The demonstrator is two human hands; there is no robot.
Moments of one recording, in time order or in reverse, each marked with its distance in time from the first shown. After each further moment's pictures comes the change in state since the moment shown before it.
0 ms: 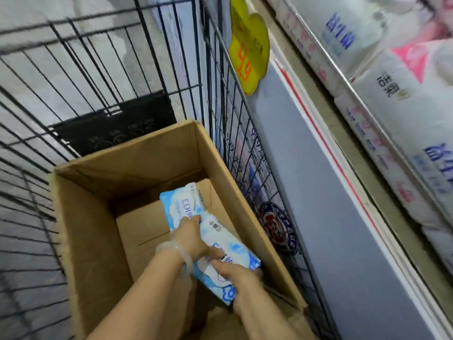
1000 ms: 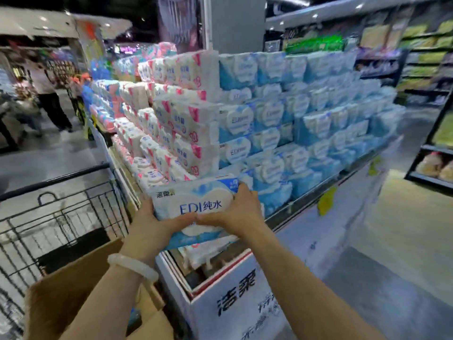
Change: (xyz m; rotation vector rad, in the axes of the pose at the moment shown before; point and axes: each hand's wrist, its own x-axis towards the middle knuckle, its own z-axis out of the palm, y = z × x) left_hand -0.440 0.254 0.132 -0.576 0.401 0.888; right_hand -0.488 -0.049 -0.266 -0.608 0.429 -1.292
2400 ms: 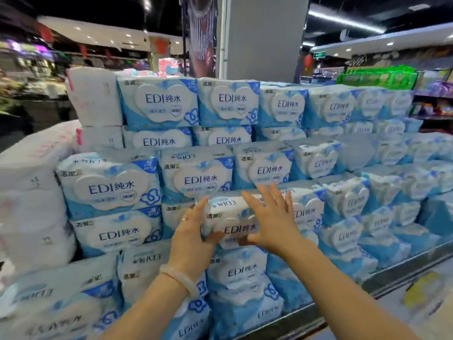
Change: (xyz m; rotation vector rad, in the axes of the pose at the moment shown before) left_hand 0.275 0.026 0.403 0.496 0.305 0.223; right_hand 0.409 0.156 -0.280 -0.912 -0.155 -0.543
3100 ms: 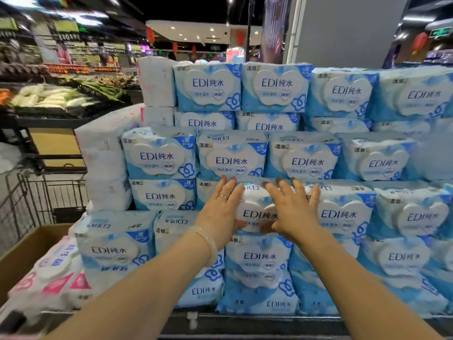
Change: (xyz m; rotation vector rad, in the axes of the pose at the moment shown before) left_hand 0.001 0.021 0.009 0.706 -0.189 0.066; right_hand 0.023 0.015 0.015 -0.053 -0.006 -0.176
